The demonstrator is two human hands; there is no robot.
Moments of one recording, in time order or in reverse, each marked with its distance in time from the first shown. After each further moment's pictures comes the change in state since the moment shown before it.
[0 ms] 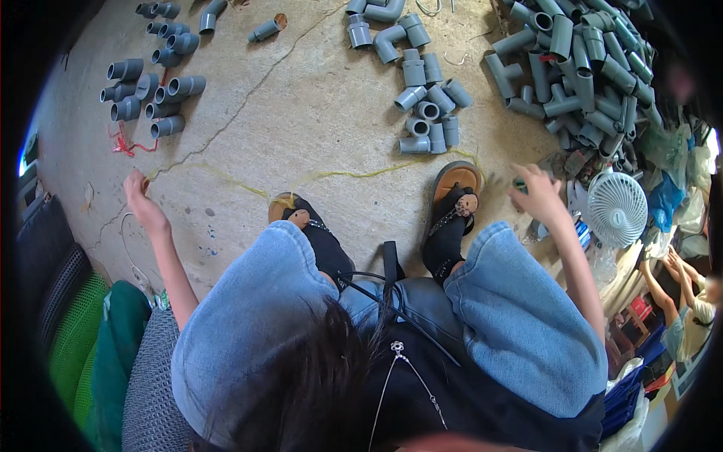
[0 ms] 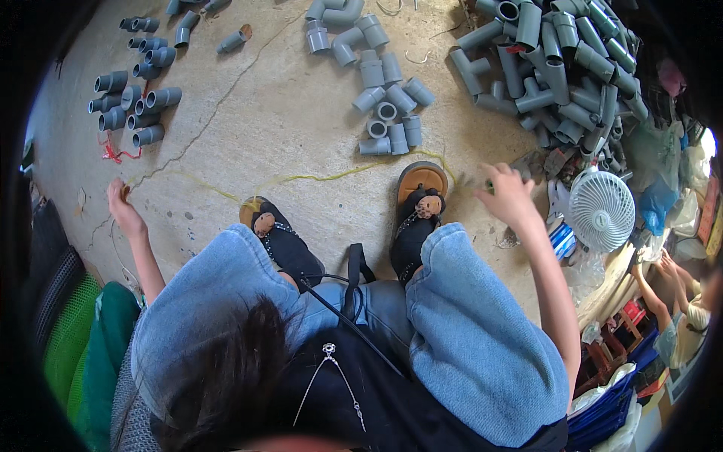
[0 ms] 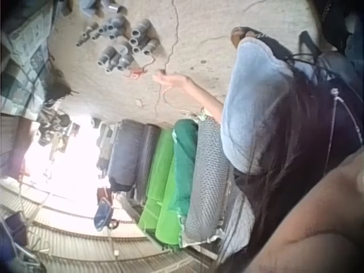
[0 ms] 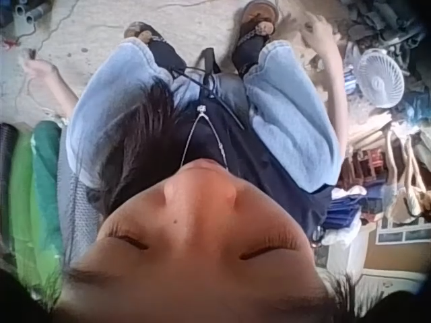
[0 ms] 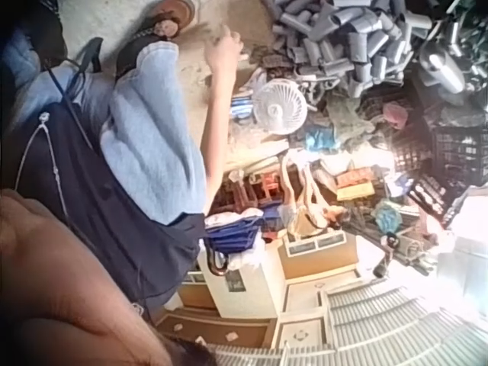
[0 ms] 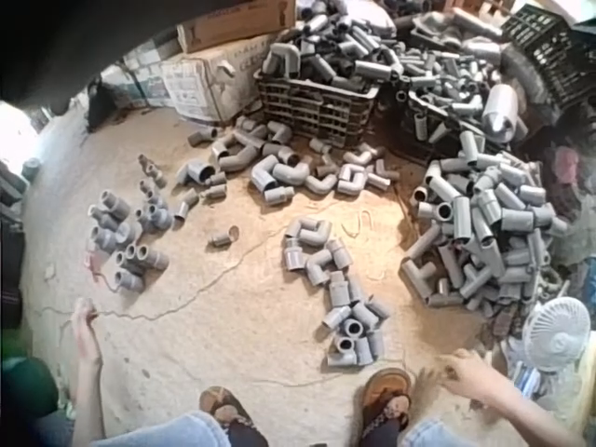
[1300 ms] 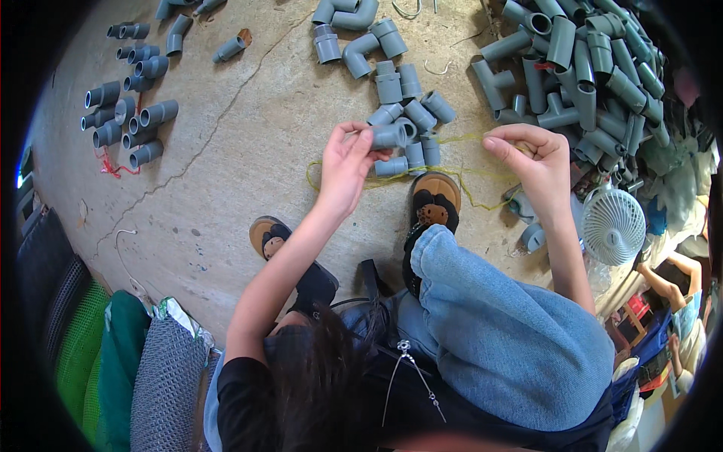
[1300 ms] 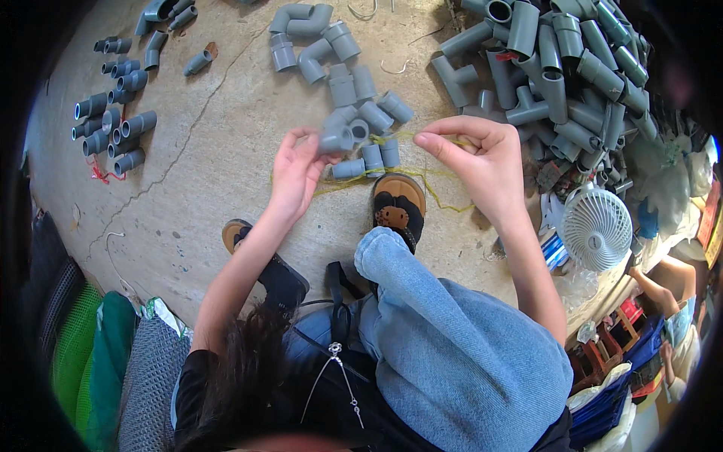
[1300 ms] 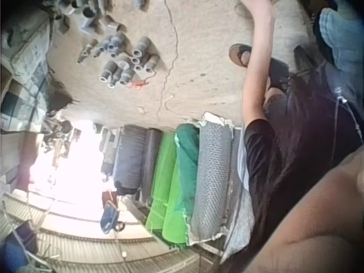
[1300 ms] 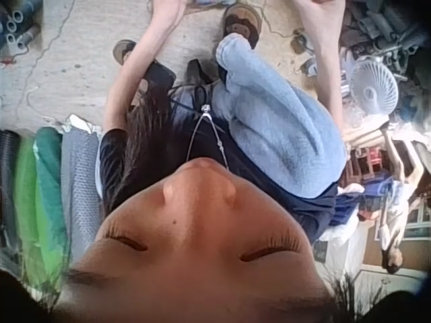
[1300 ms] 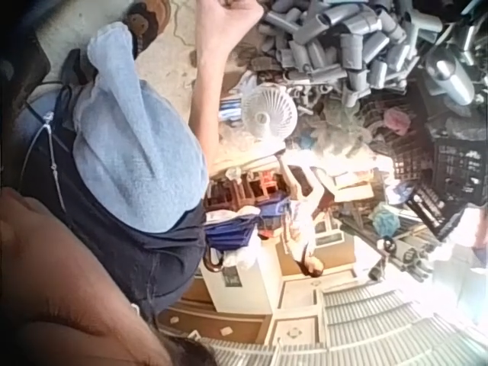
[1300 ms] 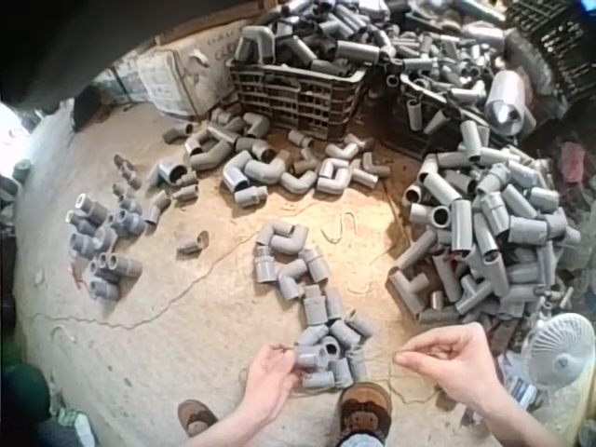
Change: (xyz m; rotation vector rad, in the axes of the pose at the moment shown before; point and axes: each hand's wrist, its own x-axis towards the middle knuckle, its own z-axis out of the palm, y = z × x) left_hand -0.165 0.190 0.263 -1.256 -0.756 -0.911; right_hand 0.038 -0.060 -0.081 0.917 0.261 -0.121
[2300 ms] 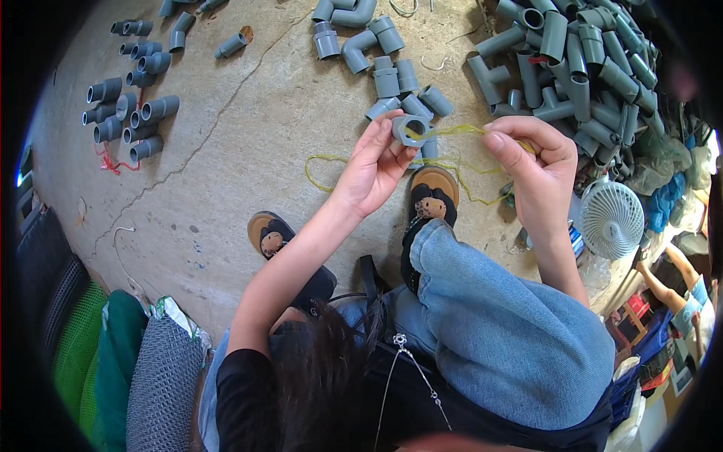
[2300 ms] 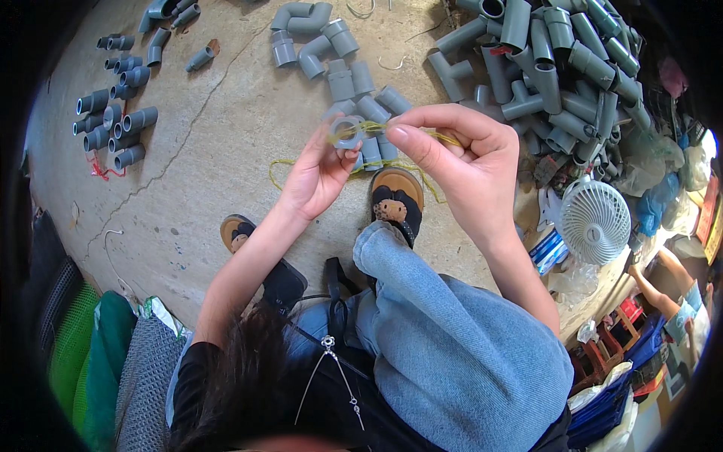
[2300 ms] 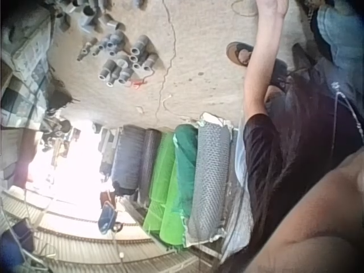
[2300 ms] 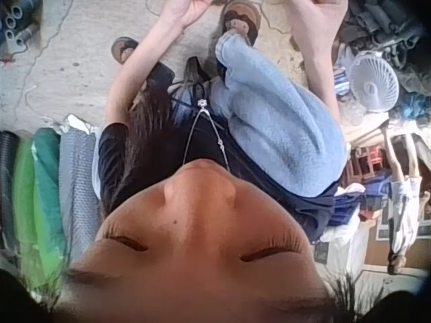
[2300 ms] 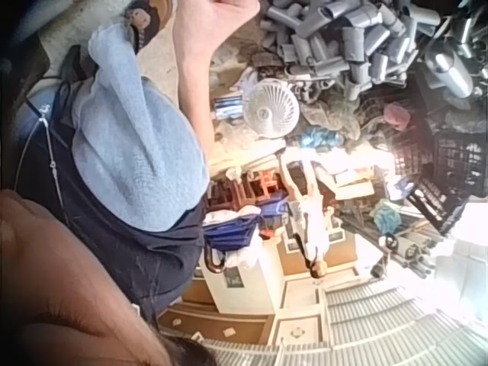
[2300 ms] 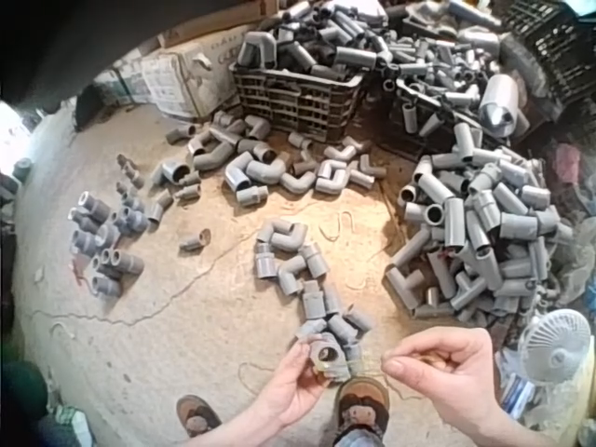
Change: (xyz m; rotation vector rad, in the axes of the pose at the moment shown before) left_hand -0.010 -0.001 0.037 -0.395 -0.072 -0.230; right_hand -0.023 -0.023 0.020 0.348 0.062 -0.259
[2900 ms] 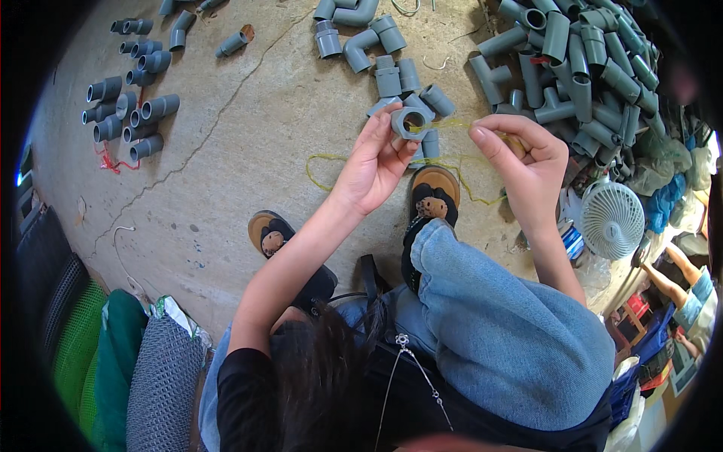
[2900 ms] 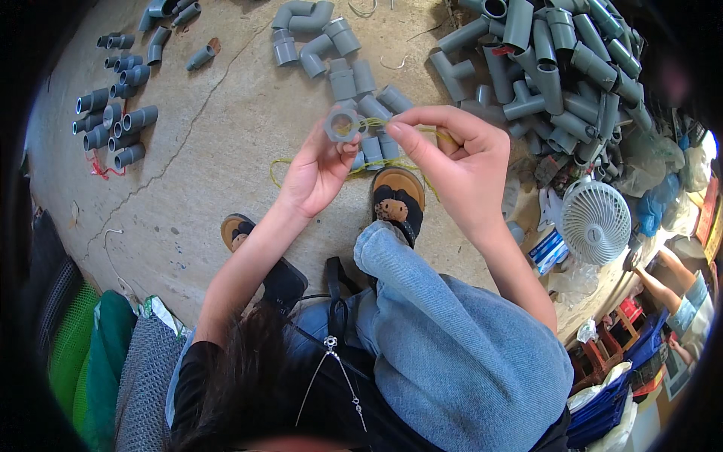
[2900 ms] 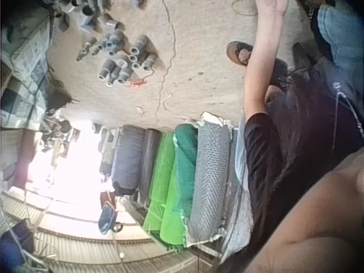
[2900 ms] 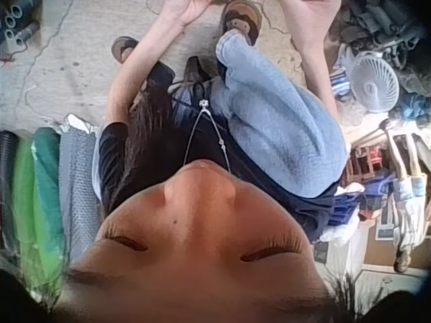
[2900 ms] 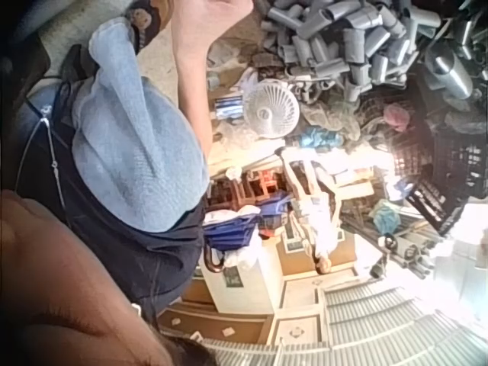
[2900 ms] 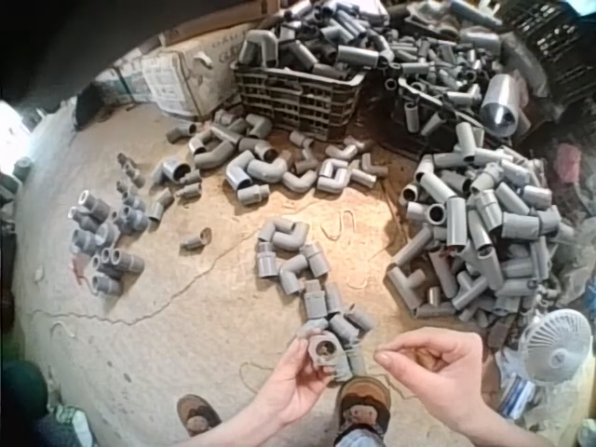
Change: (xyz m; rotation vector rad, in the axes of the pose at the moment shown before) left_hand 0.002 0.003 0.002 -0.041 -0.051 0.026; right_hand 0.002 0.014 0.004 -0.169 0.056 0.030
